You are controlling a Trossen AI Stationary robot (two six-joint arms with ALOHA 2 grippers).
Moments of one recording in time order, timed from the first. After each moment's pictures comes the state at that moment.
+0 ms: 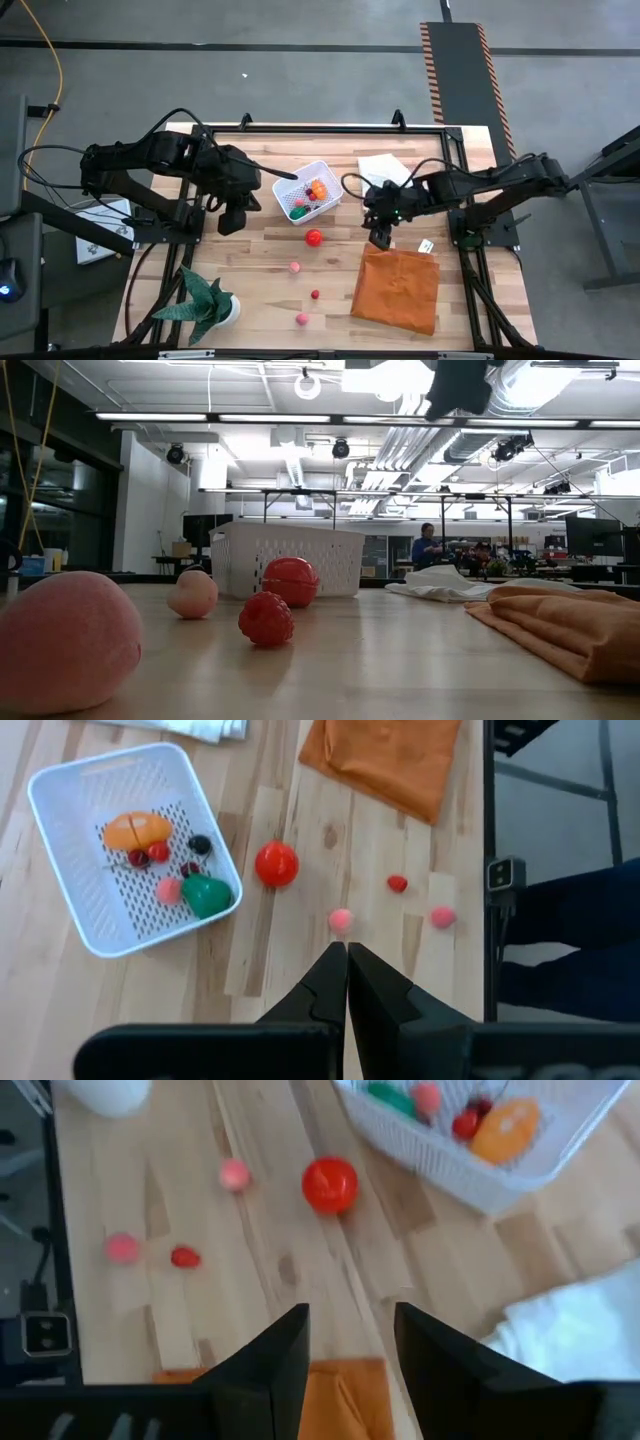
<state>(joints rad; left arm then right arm) 0.02 1.29 1.64 -1.31 0.09 -0.29 0.19 1.35 1.22 -0.80 0.10 0.51</state>
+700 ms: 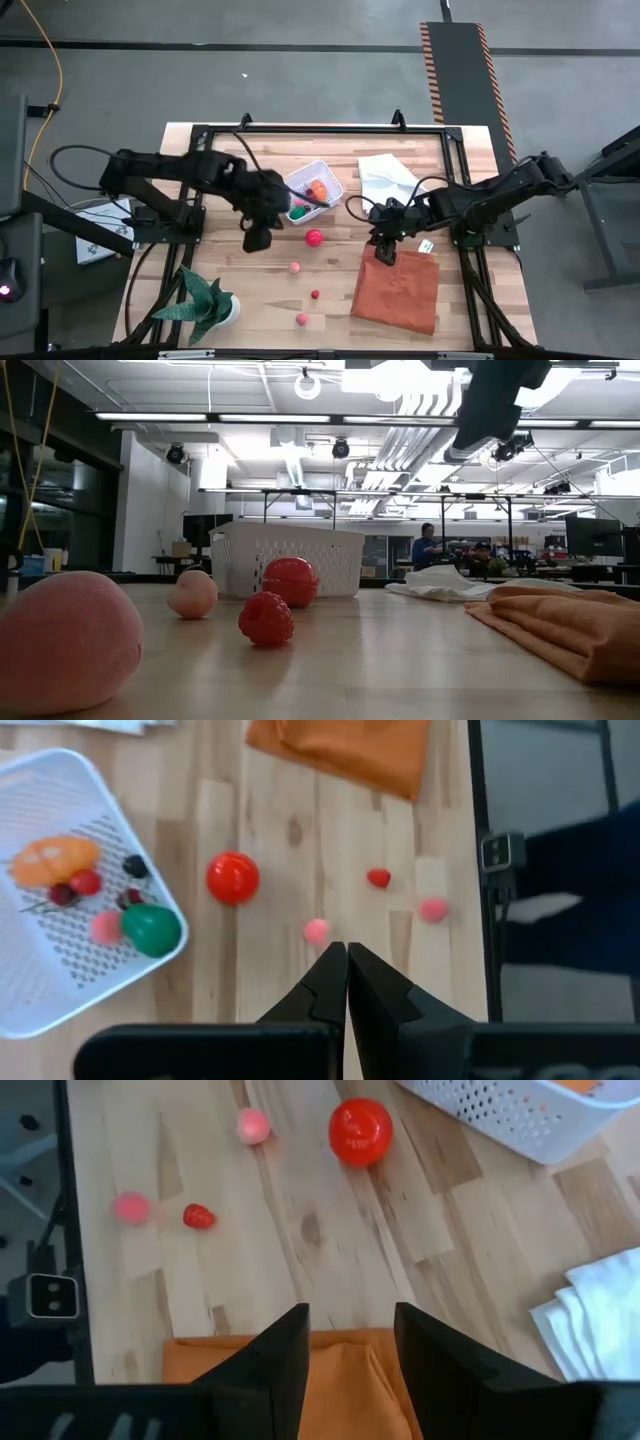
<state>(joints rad) -0.05 1.49 1.64 -1.20 0.13 -0.23 0.28 1.31 1.04 -0.66 0.10 0.59</state>
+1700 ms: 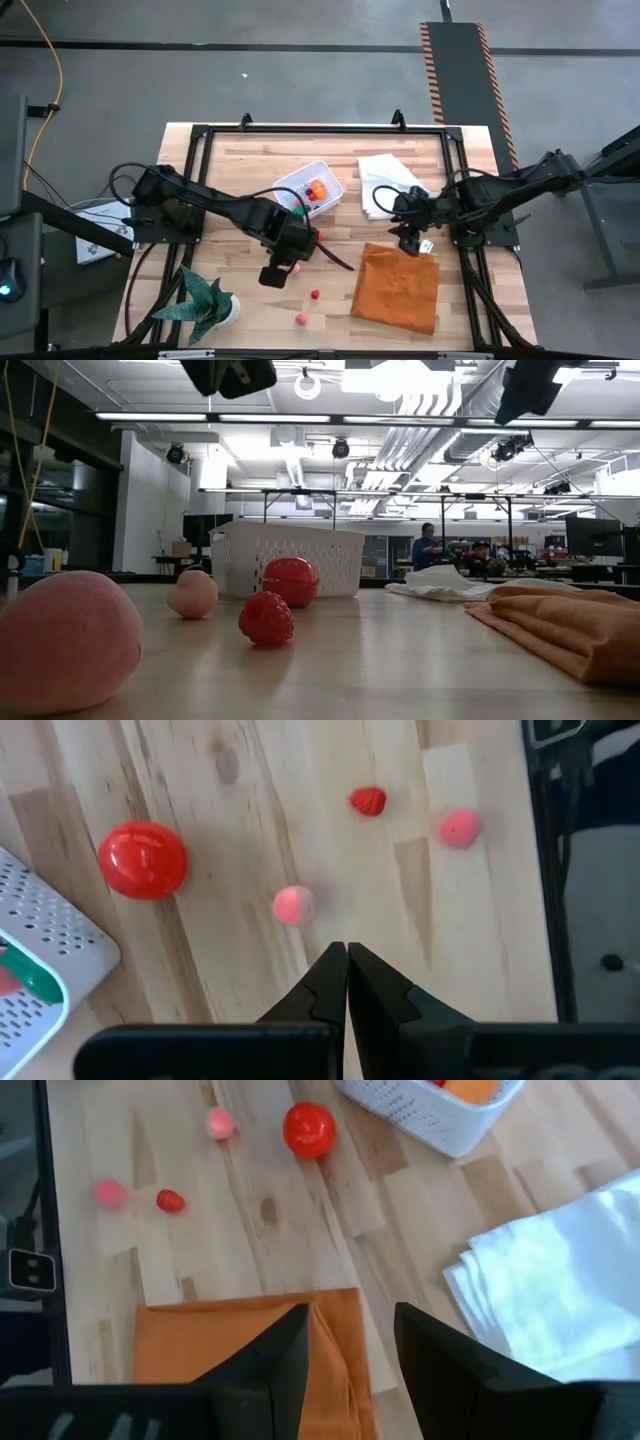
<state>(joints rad) -0.19 1.78 1.64 -1.18 0.12 -0.09 0.31 1.10 1.04 -0.89 0.20 0.60</state>
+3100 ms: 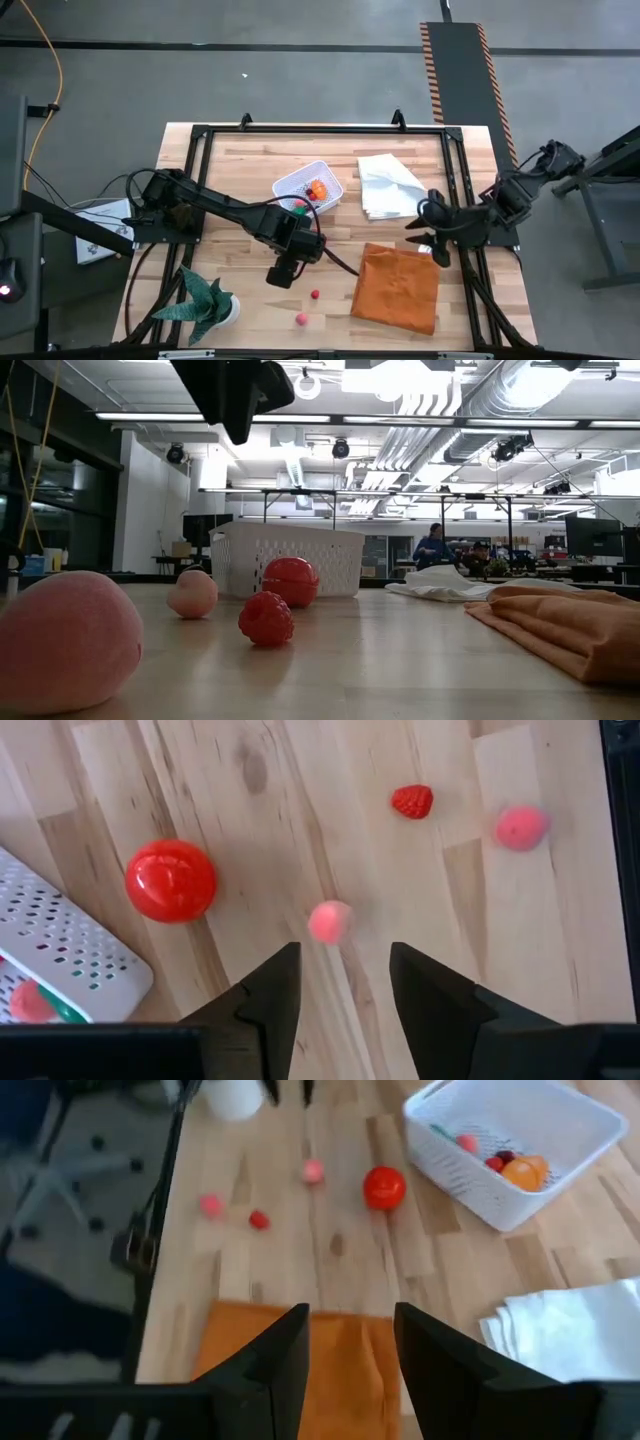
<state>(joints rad) -0.19 1.85 1.64 -1.14 0.04 -0.03 0.58 0.93 1.04 -0.87 0.37 0.58</state>
